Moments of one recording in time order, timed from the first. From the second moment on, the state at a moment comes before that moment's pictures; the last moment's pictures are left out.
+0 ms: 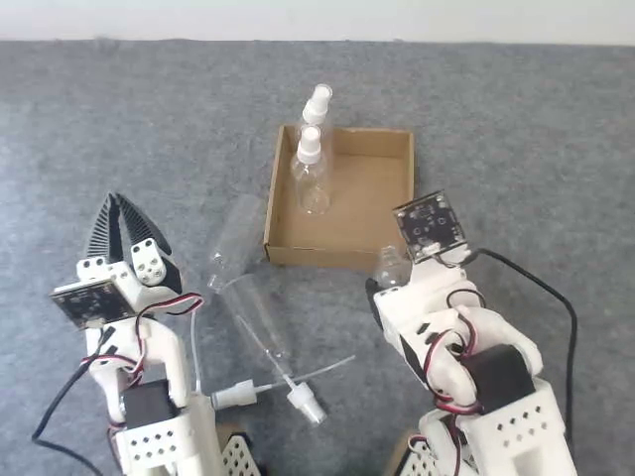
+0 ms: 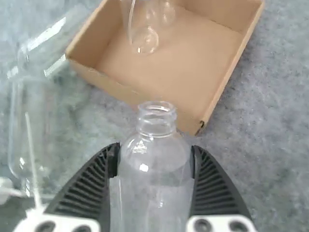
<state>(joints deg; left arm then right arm) -20.1 -103.2 97.0 18.0 10.3 -26.6 -70.5 54.4 71.7 -1.5</state>
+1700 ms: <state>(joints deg) -7.3 -103.2 82.5 51.9 2.9 -26.5 -103.2 81.1 57.6 -5.7</state>
